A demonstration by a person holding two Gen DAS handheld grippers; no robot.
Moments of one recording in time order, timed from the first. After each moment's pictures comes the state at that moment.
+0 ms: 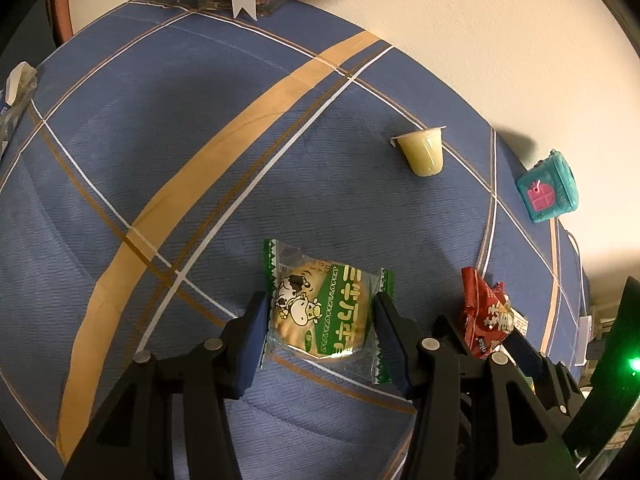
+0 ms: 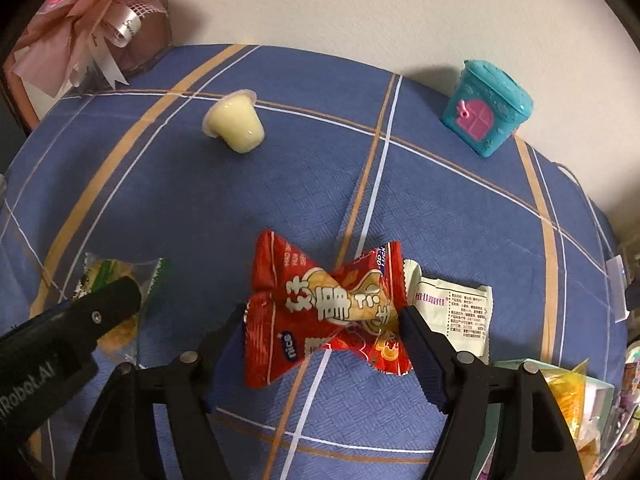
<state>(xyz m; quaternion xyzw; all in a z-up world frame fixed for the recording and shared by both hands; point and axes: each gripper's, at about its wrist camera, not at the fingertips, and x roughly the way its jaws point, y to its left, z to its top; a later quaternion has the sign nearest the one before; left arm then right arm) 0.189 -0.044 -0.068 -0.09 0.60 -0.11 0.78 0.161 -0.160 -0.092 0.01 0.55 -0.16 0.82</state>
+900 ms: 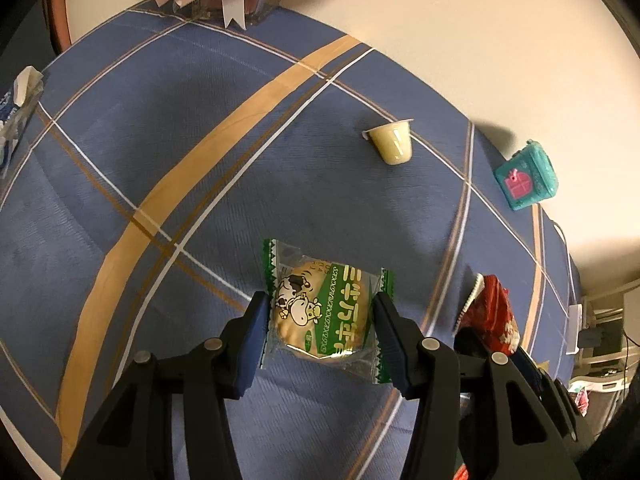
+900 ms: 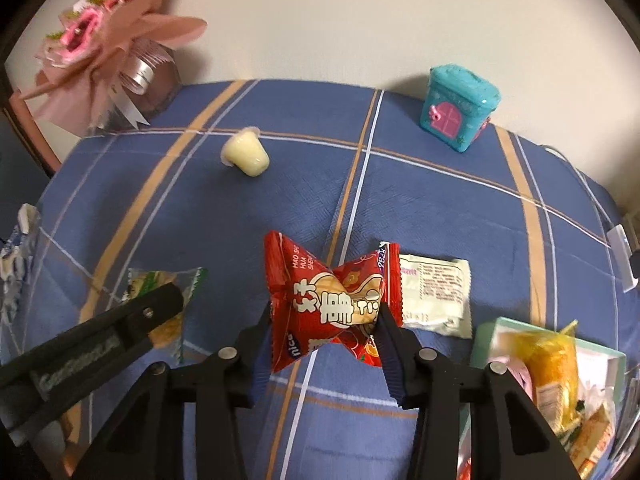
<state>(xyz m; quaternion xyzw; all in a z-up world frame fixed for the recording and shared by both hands) 0.177 -0.043 -0.053 -0.09 0.60 -0.12 0.79 0.120 -0.165 -0.047 0.07 0.52 -0.15 0.84</state>
